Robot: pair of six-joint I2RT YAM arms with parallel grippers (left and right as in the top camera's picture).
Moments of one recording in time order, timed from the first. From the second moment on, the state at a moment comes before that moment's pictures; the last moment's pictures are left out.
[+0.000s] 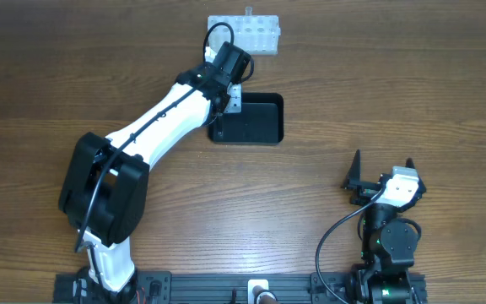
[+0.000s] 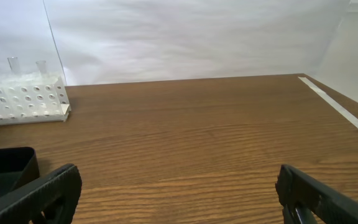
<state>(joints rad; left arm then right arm) -0.53 1.99 1.47 -0.63 -0.23 -0.50 0.03 0.02 0.01 -0.05 0.22 0.00</state>
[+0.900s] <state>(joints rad) -0.52 2.02 1.72 -0.32 -0.36 -0.39 0.03 0.02 0.01 -0.05 0.22 0.00</state>
